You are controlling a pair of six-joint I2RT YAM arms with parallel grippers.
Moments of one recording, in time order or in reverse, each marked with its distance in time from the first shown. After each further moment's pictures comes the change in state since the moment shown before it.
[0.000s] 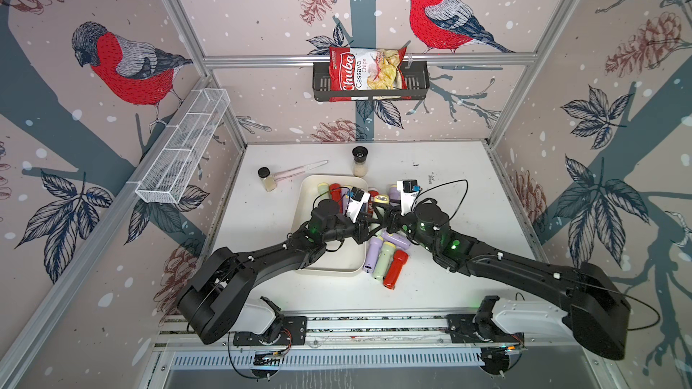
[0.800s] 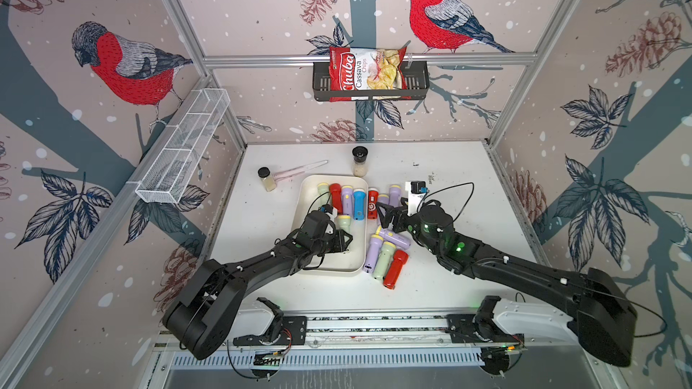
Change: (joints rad) left arm 0.111 -0.061 -0.123 -0.447 -0.237 -0.232; right arm -0.023 -0.034 -0.033 -0.049 0.105 -0.012
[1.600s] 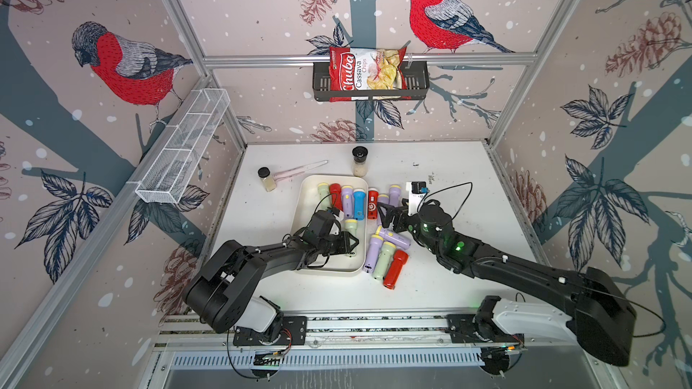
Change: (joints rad) left arm -0.022 0.145 0.032 0.093 0.104 -0.029; right arm -0.010 0.008 -0.003 -0.013 0.003 0.018
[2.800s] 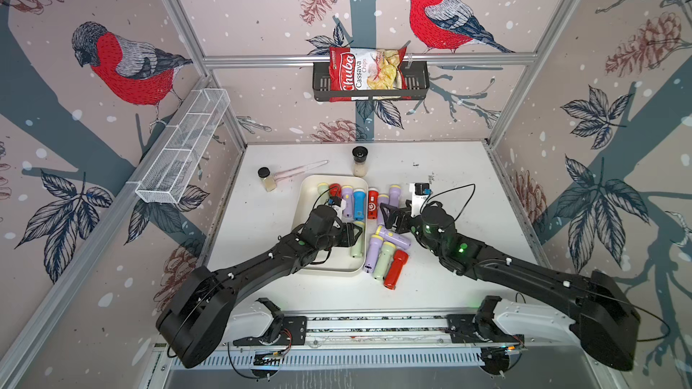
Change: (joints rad) left arm -0.083 -0.237 0.081 -0.156 -0.173 0.061; right arm -0.016 -0.038 -0.026 -0.029 0.029 0.000
